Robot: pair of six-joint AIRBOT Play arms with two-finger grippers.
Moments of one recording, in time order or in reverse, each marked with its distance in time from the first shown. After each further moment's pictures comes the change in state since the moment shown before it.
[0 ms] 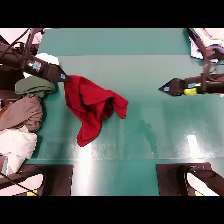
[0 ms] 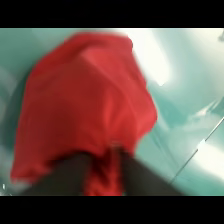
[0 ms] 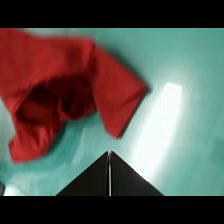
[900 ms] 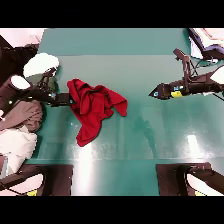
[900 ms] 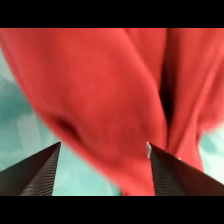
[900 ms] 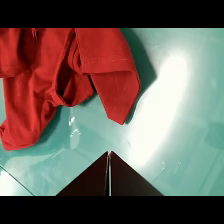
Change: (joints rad) left arm -0.012 0.023 -0.550 0.119 0.490 -0.163; right arm 0.070 -0.091 0.000 -0.019 -0.027 0.000
